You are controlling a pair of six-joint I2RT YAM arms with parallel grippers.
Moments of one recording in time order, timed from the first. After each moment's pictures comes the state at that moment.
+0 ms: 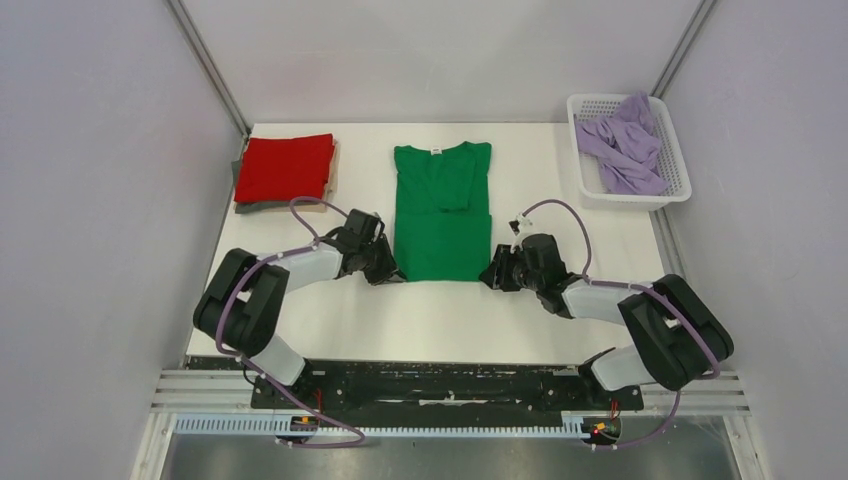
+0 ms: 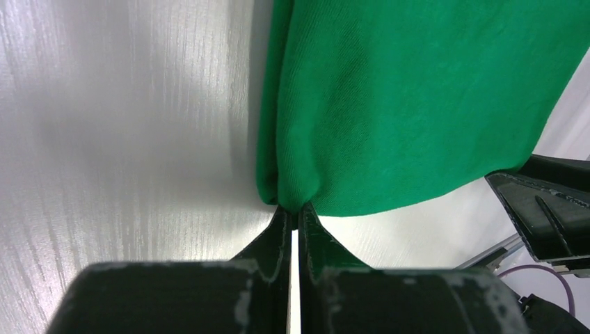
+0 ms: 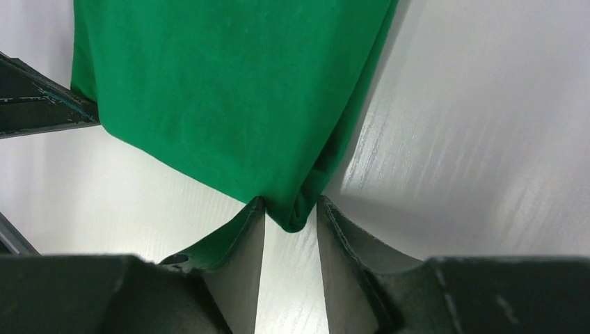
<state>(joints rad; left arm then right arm) -0.45 1.59 0.73 -0.16 0.26 -0.79 0.48 1.42 0.39 0.37 -0.20 0.50</state>
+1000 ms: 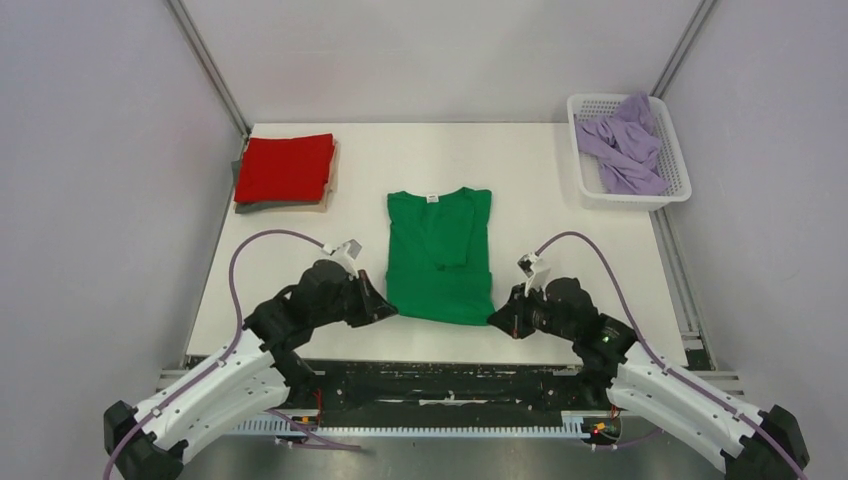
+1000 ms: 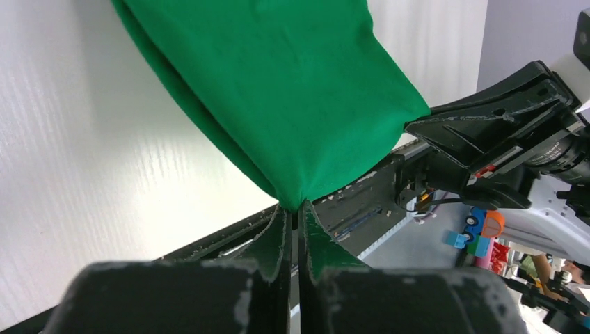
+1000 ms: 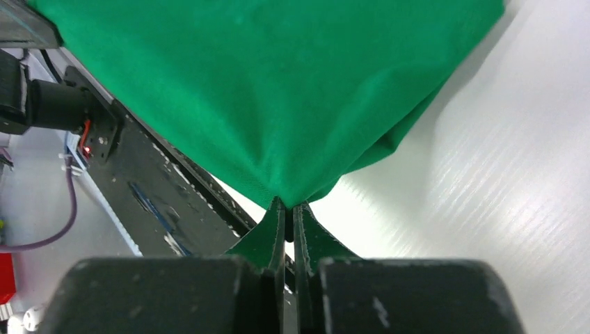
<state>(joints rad) -0.73 0.66 0.49 -0.49 0.14 -0.92 0.74 0.60 0.22 -0.16 -0.21 0.55</state>
